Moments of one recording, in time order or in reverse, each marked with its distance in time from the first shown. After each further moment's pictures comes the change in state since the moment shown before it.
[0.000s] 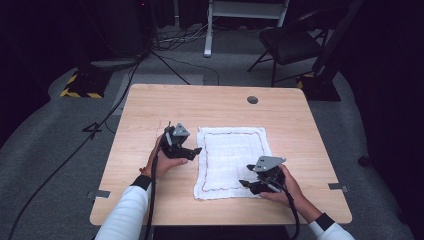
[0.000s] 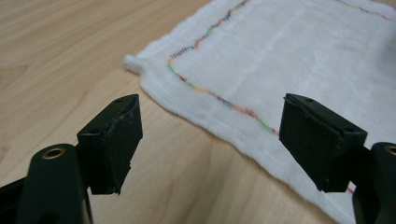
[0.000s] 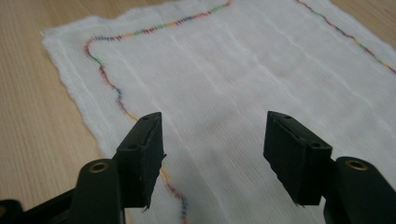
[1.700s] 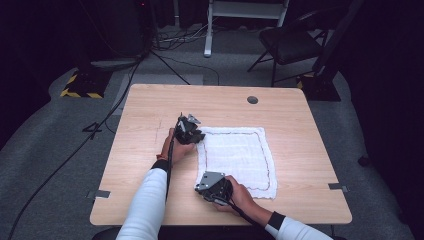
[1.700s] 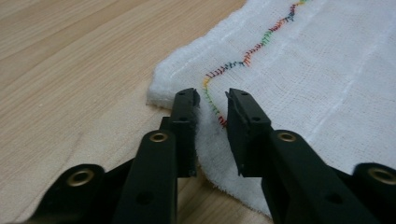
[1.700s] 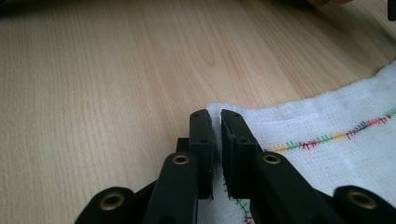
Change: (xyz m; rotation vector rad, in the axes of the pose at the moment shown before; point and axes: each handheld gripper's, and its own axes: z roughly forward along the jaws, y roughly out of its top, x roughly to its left) left arm 0.028 0.018 0.066 0.091 0.005 -0.054; right arm 0.093 0.062 0.091 0.033 0.067 -0.166
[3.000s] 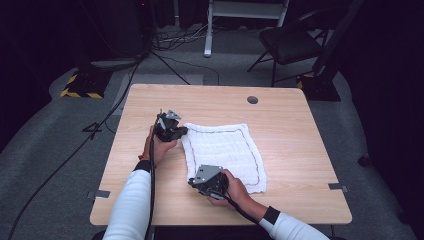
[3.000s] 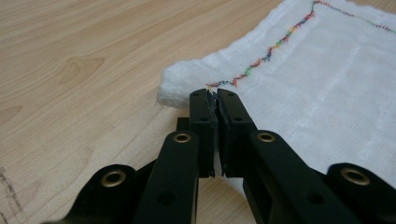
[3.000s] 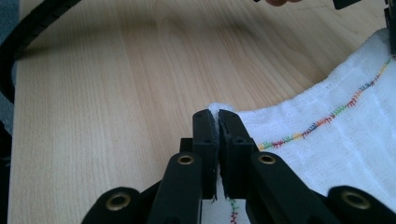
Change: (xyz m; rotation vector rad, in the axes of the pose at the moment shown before) left arm 0.025 -0.014 -0.059 -0.072 0.048 -0.048; right arm -0.006 0.028 -0.010 -0.094 0.011 -0.015
